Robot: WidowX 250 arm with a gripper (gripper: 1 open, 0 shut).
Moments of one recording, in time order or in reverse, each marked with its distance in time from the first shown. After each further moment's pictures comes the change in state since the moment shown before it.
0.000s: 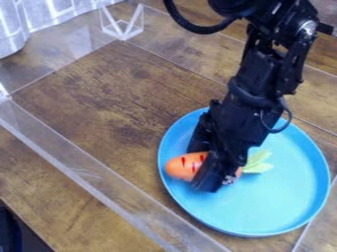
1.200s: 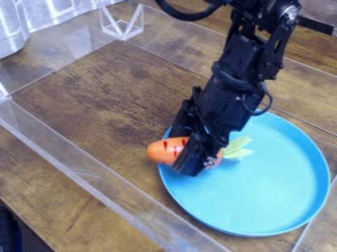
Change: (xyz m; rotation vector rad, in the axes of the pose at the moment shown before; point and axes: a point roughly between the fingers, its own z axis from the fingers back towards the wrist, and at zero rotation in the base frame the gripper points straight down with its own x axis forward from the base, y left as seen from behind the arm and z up) arm -0.020 0.015 0.003 -0.020 0.059 0.032
